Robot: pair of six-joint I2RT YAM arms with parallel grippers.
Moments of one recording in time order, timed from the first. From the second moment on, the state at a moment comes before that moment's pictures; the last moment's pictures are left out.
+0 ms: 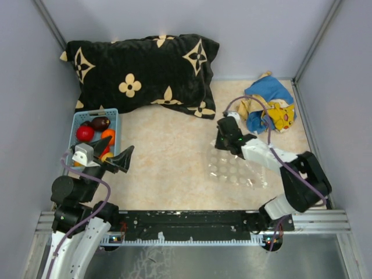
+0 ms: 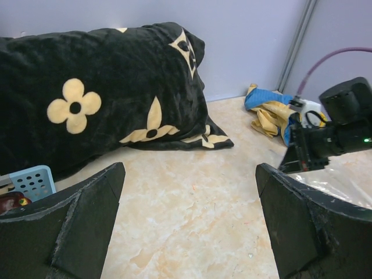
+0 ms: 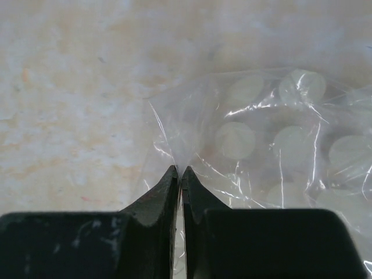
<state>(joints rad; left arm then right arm) -0.33 0.15 0.58 -0.19 0.12 -0.13 0.50 1.42 0.79 -0.18 0.19 0.56</state>
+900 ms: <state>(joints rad) -0.33 0.47 0.65 -0.23 0.24 -0.13 0.32 1.34 0.85 -0.02 -0.17 0.51</state>
